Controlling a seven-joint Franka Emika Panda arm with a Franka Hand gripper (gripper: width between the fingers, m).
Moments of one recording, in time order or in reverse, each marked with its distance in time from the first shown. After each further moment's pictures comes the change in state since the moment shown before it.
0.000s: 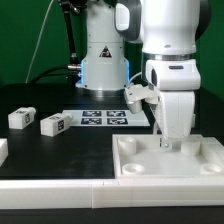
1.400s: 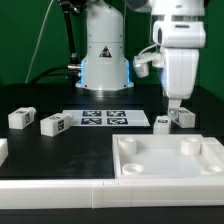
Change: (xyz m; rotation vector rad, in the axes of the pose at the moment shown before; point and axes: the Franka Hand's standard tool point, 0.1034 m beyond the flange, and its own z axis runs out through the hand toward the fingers) arm 0.021 -0.028 -0.069 -0.049 -0.028 0.132
